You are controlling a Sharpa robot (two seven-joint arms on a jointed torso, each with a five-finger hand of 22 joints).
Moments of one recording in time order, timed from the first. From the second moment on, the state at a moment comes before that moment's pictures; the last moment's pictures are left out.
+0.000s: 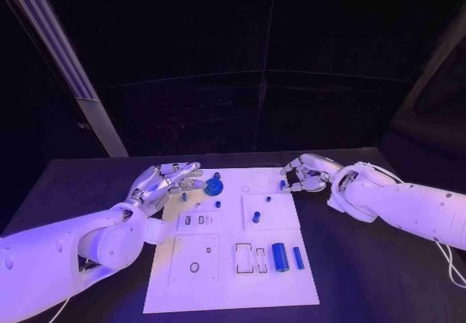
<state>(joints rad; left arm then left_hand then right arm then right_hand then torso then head) 1.24 -0.85 -0.19 1.56 0.11 -0.19 0.59 1.31 0.05 0.06 0.05 0.07 0.91 0.23 0.10 0.07 1.00 0.18 0.14 0.07 1.11 0.13 0.20 0.13 0.18 0.90 0.24 0.27 0.08 1.19 -0.89 -0.03 1.31 -1.25 -0.32 0.14 1.41 -0.08 0.02 0.12 0.28 0.87 0.18 0.08 0.07 1.35 0.08 1.23 1.26 1.46 0.01 1.48 1.31 0.03 1.47 0.12 1.54 1.31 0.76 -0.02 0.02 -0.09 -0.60</state>
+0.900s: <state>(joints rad) 1.24 -0.85 -0.19 1.56 0.11 -0.19 0.59 1.31 0.05 0.06 0.05 0.07 0.91 0.23 0.10 0.07 1.00 0.18 0.14 0.07 1.11 0.13 0.19 0.13 0.18 0.90 0.24 0.27 0.08 1.17 -0.85 -0.03 1.26 -1.26 -0.29 0.13 1.42 -0.01 0.03 0.12 0.24 0.97 0.15 0.12 0.08 1.38 0.07 1.27 1.29 1.47 0.00 1.48 1.31 0.03 1.47 0.11 1.54 1.31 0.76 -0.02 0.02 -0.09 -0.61</state>
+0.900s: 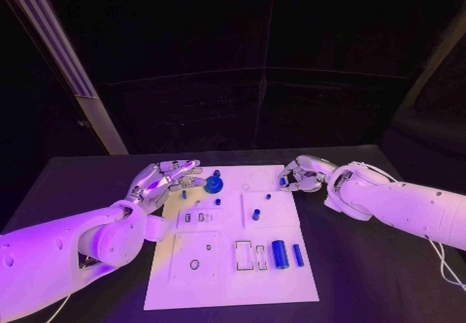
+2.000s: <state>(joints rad) 1.24 -0.86 -0.19 1.56 0.11 -0.19 0.59 1.31 0.06 0.07 0.04 0.07 0.91 0.23 0.10 0.07 1.00 0.18 0.14 0.07 1.11 0.13 0.19 0.13 0.18 0.90 0.24 0.27 0.08 1.17 -0.87 -0.03 1.33 -1.26 -0.34 0.12 1.45 0.04 0.15 0.09 0.12 1.04 0.14 0.14 0.07 1.38 0.05 1.28 1.30 1.47 -0.02 1.48 1.31 0.03 1.47 0.09 1.54 1.31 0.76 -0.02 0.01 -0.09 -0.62</state>
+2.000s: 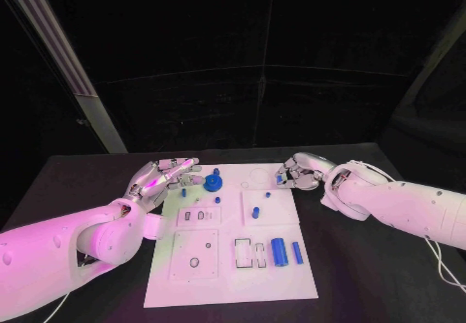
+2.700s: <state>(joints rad) 1.24 -0.86 -0.19 1.56 0.11 -0.19 0.59 1.31 0.06 0.07 0.04 0.07 0.91 0.23 0.10 0.07 1.00 0.18 0.14 0.07 1.11 0.13 0.19 0.13 0.18 0.90 0.24 0.27 0.08 1.19 -0.72 -0.03 1.50 -1.31 -0.43 -0.07 1.41 0.04 0.17 0.10 0.12 1.04 0.14 0.14 0.07 1.38 0.04 1.28 1.30 1.47 -0.03 1.48 1.31 0.03 1.47 0.09 1.54 1.31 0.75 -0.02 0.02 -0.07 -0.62</state>
